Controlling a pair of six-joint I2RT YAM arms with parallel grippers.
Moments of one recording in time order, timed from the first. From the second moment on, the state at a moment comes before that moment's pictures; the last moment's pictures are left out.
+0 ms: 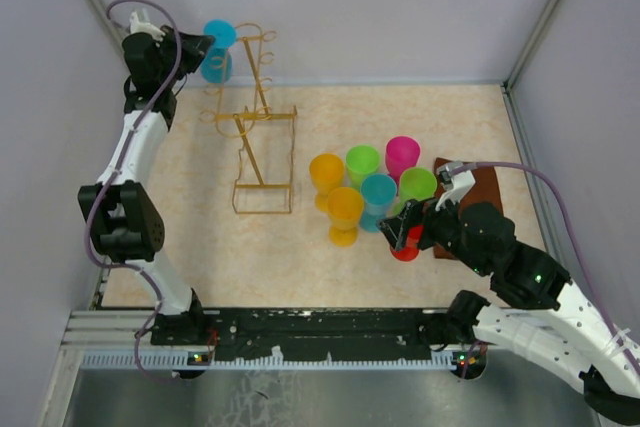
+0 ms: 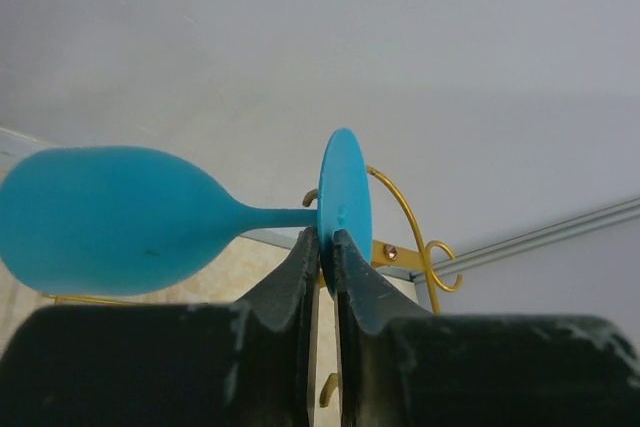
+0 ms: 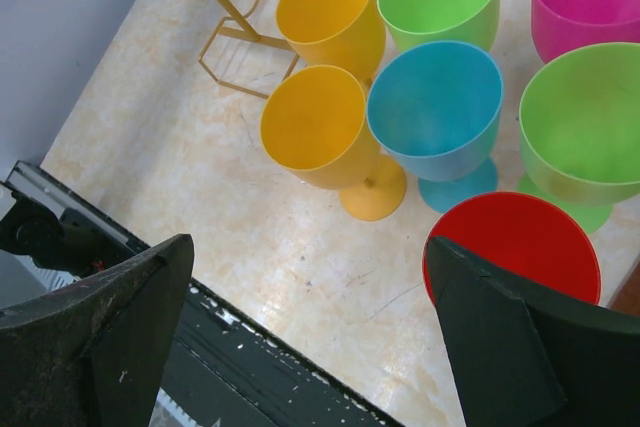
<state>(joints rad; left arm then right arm) 0.04 1.79 1.62 0.19 0.28 -0.87 0.88 0.51 0.85 -0.67 0.21 0.50</state>
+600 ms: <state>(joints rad) 0.04 1.79 1.69 0.12 0.21 -0.85 0.88 0.52 0.85 -0.67 0.21 0.50</state>
